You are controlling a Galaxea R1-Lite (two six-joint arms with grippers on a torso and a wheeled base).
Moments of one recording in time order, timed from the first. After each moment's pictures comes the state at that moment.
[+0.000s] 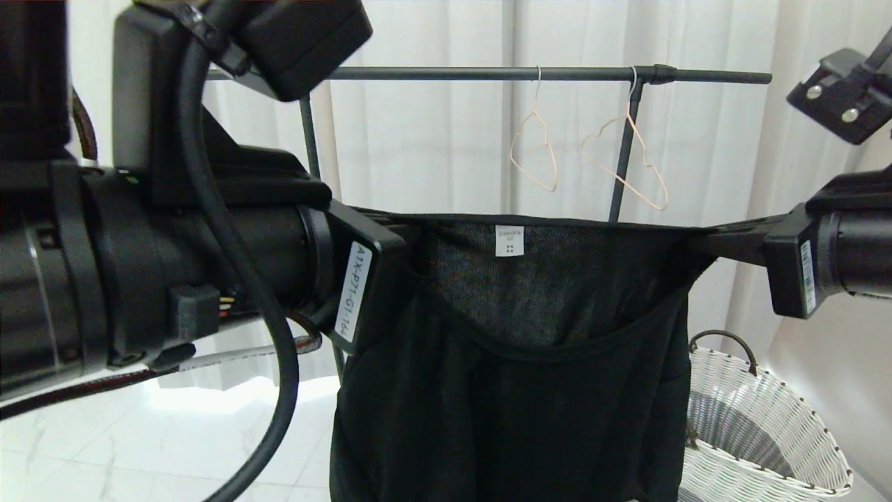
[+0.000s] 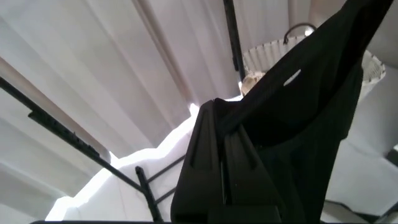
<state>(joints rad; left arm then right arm) -0.98 1.41 -1.32 0.27 0.39 0.10 0.77 1.32 -1.26 0.31 -0.18 -0.07</state>
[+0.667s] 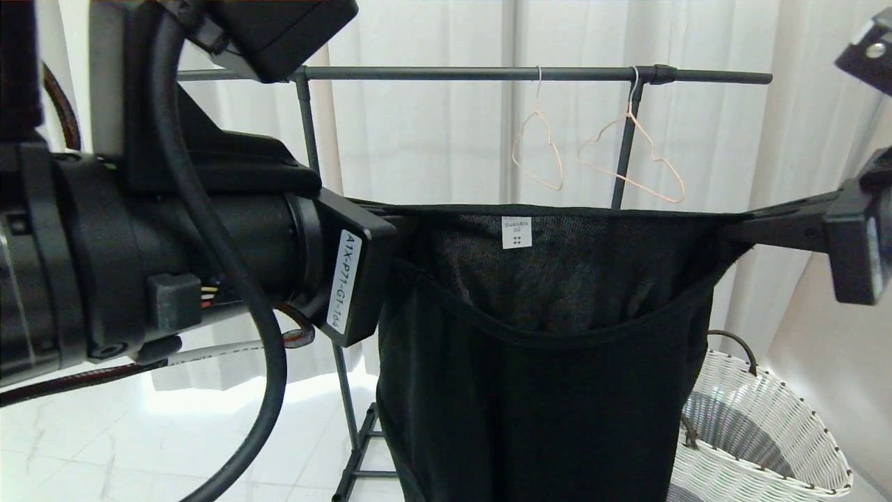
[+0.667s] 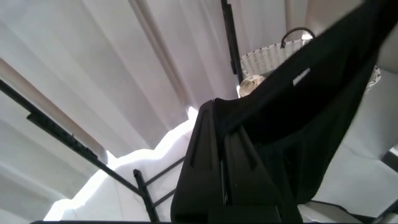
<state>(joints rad) -0.98 1.40 -1.32 0.26 0.39 0.09 0.73 1.30 -1.40 0.53 -0.10 -0.11</state>
